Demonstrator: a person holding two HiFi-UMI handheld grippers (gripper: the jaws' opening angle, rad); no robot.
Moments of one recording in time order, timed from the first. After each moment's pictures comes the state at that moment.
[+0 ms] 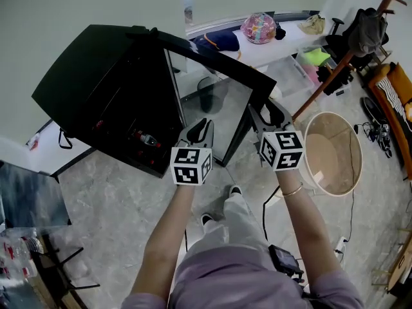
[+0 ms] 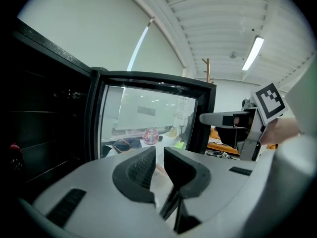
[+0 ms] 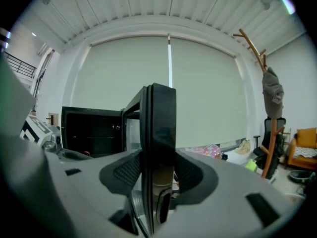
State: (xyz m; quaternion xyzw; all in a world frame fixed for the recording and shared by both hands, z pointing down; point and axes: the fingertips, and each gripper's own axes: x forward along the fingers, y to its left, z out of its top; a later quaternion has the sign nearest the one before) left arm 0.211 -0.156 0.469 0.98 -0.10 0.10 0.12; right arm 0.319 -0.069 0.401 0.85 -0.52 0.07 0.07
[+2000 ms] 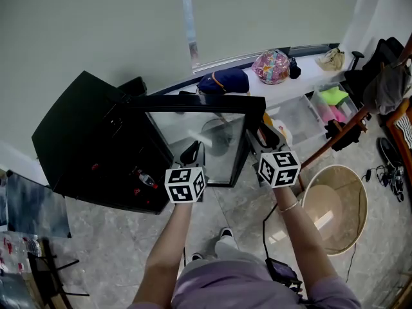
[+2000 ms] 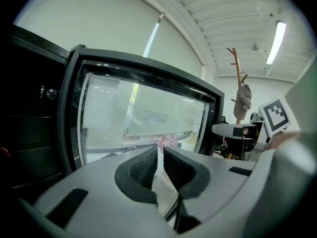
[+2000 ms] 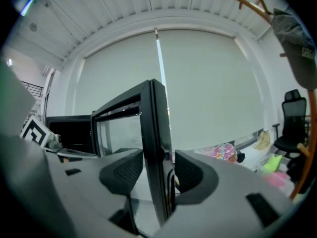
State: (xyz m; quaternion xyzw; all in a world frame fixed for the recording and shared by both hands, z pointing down) left arm 0.377 -0.243 0.461 0.96 -0.22 0.10 0.13; right arm 0.521 -0.141 0.417 0.80 -0.59 0.10 0.02
